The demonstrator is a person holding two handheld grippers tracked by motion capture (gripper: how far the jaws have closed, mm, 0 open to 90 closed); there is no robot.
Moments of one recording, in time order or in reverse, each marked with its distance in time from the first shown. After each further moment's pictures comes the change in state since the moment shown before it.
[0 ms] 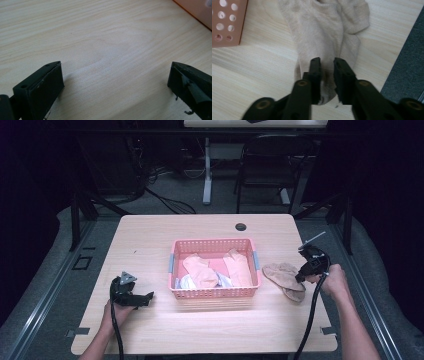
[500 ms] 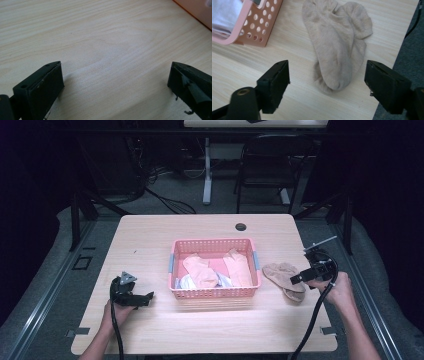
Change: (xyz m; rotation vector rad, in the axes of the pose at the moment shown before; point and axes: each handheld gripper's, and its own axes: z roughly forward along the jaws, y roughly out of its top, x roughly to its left) left arm 0.000 0.000 0.000 0.002 0.000 0.000; right arm 0.025 -0.034 -0.034 -0.178 0.000 -0.035
